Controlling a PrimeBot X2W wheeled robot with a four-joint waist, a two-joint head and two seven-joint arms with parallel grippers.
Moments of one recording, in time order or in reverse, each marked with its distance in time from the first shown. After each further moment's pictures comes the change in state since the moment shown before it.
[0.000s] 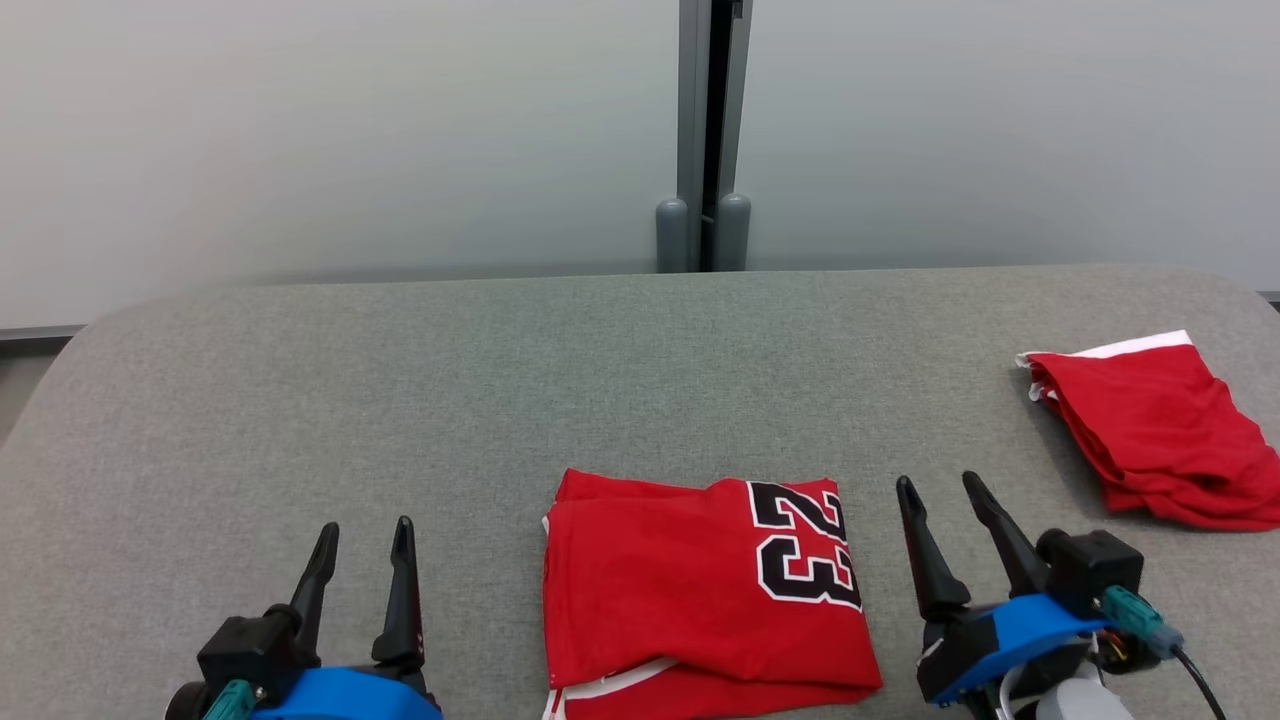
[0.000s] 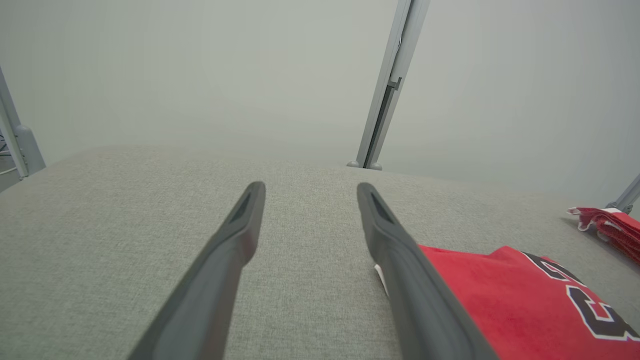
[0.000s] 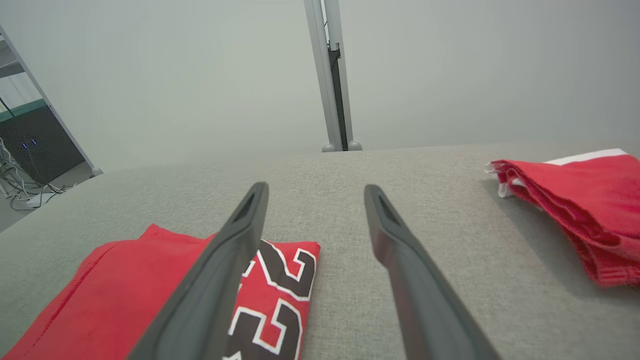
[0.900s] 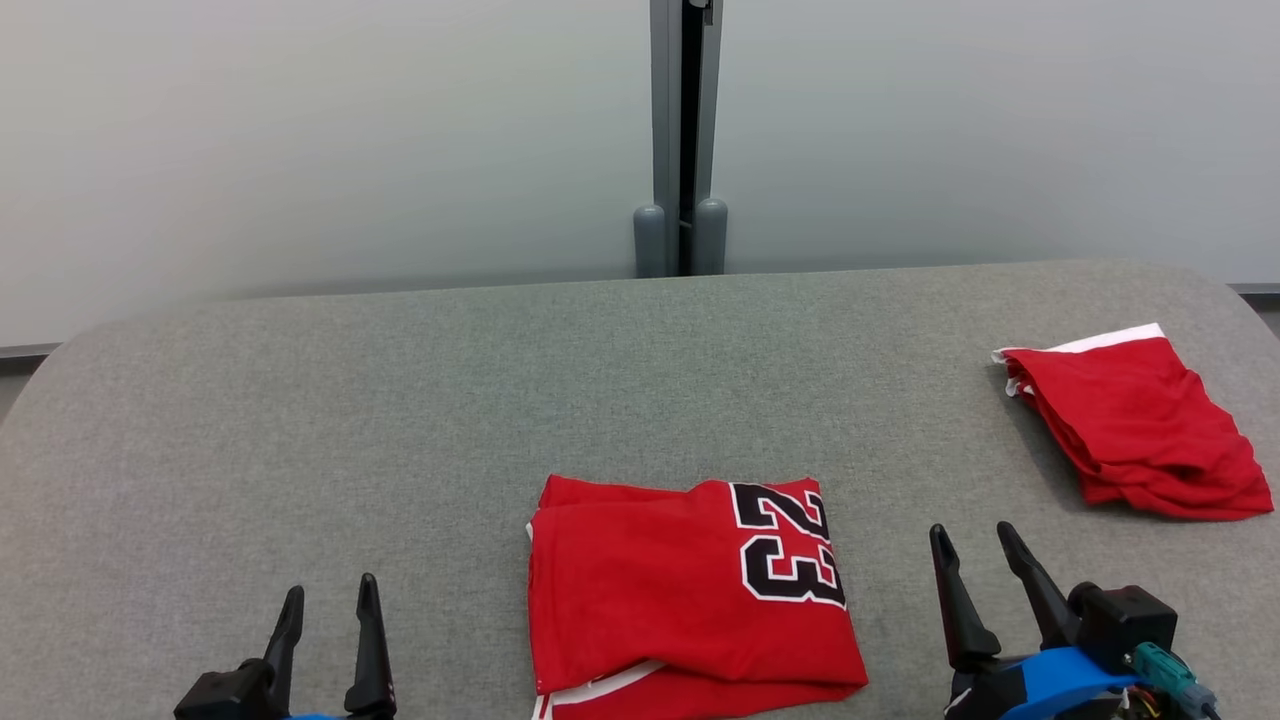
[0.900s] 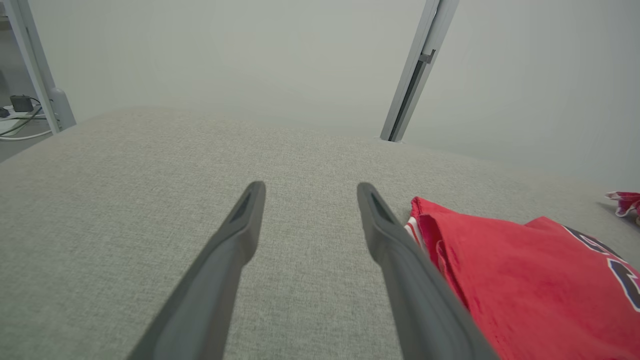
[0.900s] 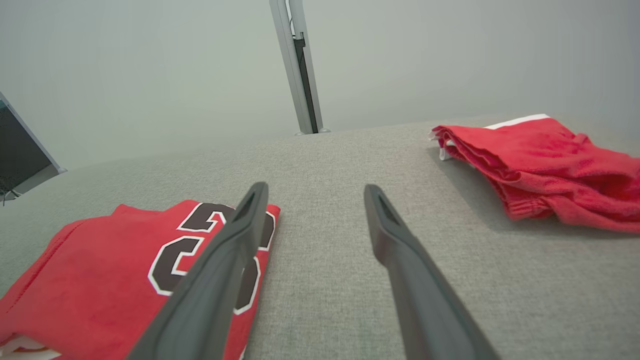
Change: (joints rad) left arm 0.090 -0.060 0.126 0.049 0.056 -0.034 0.000; right arm 0.127 0.000 -0.069 -0.078 -0.025 0.000 0.000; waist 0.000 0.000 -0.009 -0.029
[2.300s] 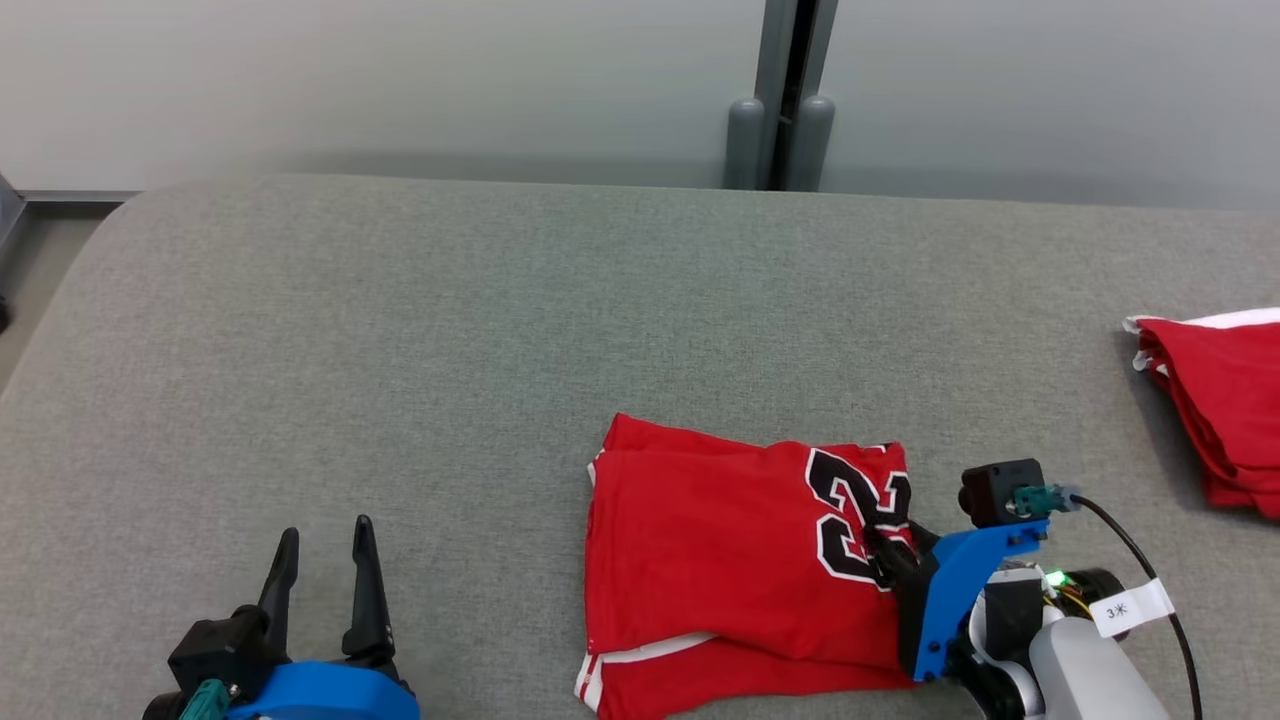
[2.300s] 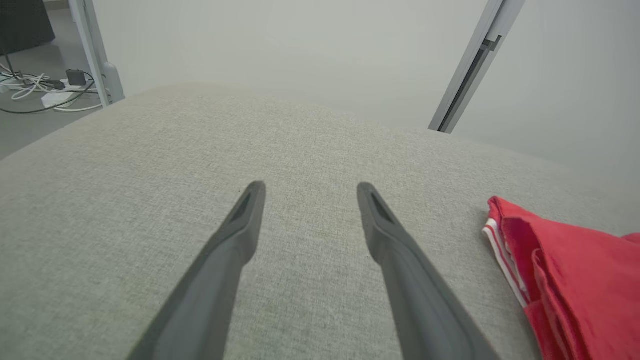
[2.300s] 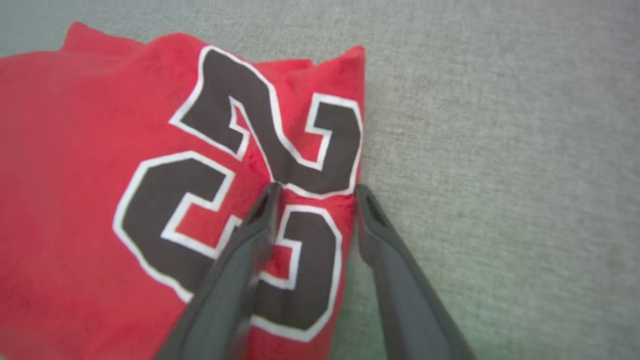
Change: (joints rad) left arm -0.084 -0.051 0.071 0.030 0.063 -0.047 0.000; right arm -0.204 -0.002 0.053 0.094 0.017 0.000 0.627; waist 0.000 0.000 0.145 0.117
